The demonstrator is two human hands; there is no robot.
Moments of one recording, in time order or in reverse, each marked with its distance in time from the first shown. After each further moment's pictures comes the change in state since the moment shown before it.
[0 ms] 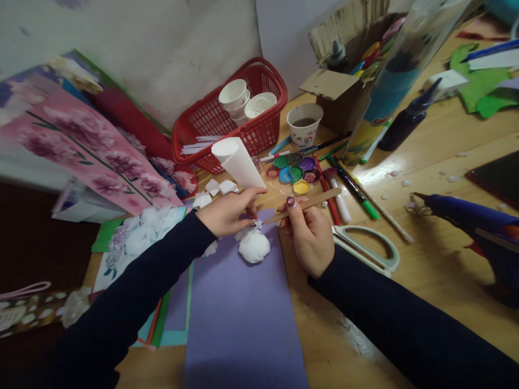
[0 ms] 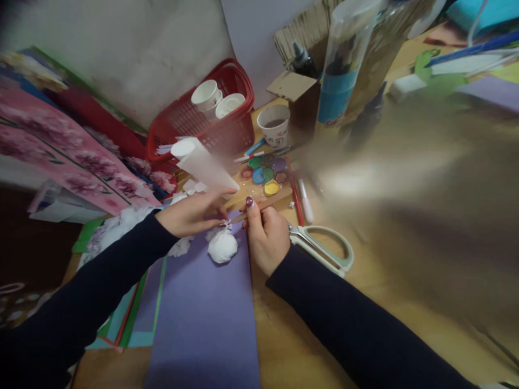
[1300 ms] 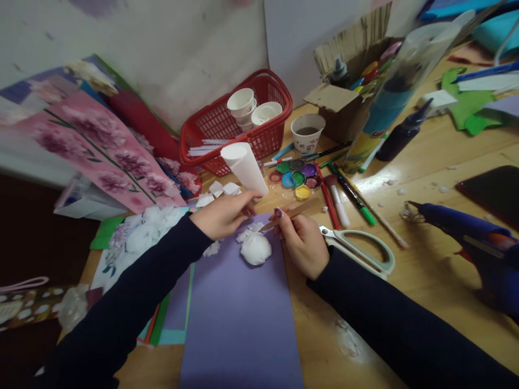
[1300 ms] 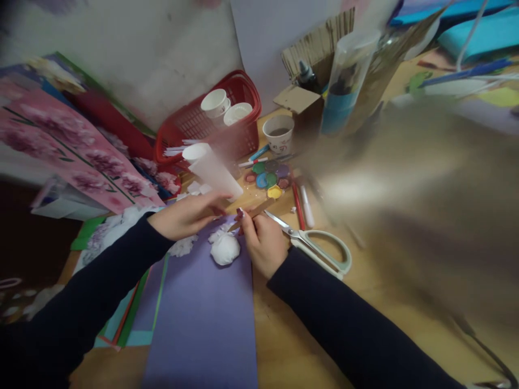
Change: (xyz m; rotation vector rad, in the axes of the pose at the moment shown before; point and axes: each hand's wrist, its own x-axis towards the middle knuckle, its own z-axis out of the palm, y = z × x) left_hand -0.014 0.005 -0.004 0.059 0.071 -0.045; right_hand 0.000 0.001 0.001 -0.186 -0.191 -0.123
